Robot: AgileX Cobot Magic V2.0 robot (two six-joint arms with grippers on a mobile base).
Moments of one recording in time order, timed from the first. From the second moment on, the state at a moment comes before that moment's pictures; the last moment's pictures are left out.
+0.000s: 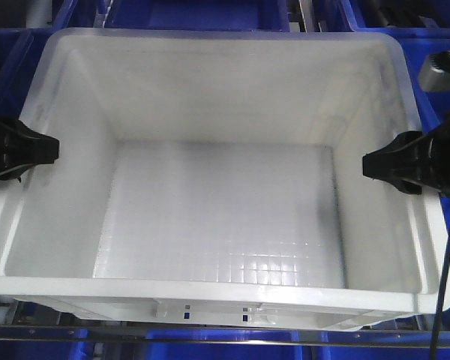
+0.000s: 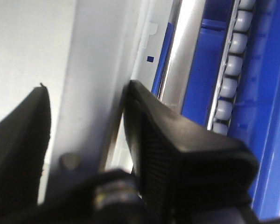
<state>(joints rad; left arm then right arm) -0.21 1.08 -1.03 -0.29 0.78 0.05 0.21 1.08 -1.01 0.34 0.82 -0.16</state>
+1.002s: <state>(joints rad) -0.21 1.08 -1.03 -0.29 0.78 0.05 0.21 1.08 -1.01 0.34 0.82 -0.16</state>
